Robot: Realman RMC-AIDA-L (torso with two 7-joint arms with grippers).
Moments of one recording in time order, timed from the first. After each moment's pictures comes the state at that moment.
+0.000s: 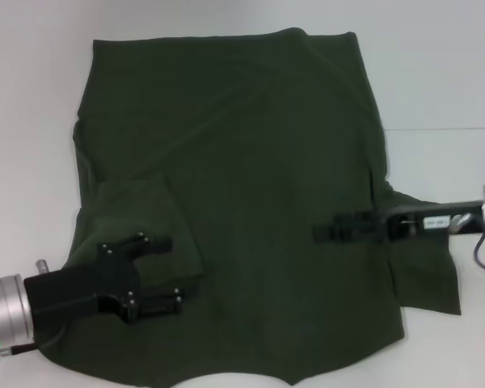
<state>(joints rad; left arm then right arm) -0.53 -2.12 0.41 0.54 2.12 1.59 -1.10 0.71 1.97 -0.79 -0.55 -2.02 -1.48 1.96</state>
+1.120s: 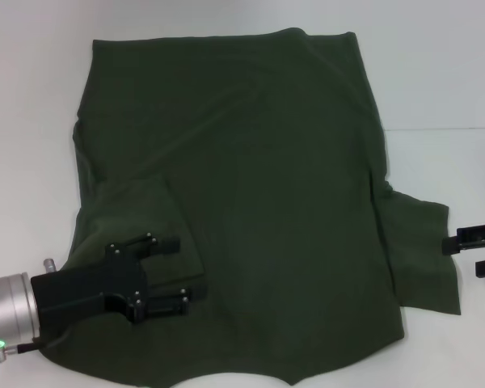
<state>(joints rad) -0.54 -2.12 0.41 0.52 2.12 1.59 -1.11 0.69 1.79 -0.68 -0.51 -2.39 -1.43 2.59</state>
